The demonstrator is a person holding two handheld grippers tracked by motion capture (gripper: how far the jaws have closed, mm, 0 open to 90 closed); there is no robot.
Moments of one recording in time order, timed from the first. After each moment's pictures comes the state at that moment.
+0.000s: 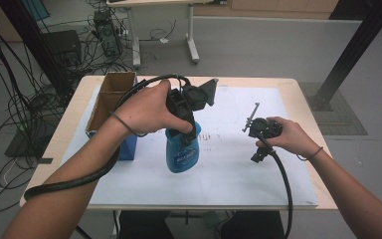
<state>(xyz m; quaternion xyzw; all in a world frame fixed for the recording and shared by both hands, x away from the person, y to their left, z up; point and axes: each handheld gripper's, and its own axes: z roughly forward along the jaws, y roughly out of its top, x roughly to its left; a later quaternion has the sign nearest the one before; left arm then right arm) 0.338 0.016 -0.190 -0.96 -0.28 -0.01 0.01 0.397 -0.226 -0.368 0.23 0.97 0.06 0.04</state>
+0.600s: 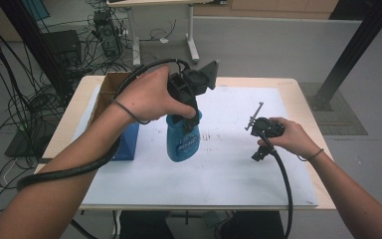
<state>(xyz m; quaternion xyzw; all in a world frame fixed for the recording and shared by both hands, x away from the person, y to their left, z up) 0.352 0.013 -0.159 -0.95 -0.32 -0.03 0.01 0.402 -0.235 -0.376 0.25 0.96 0.08 0.04</state>
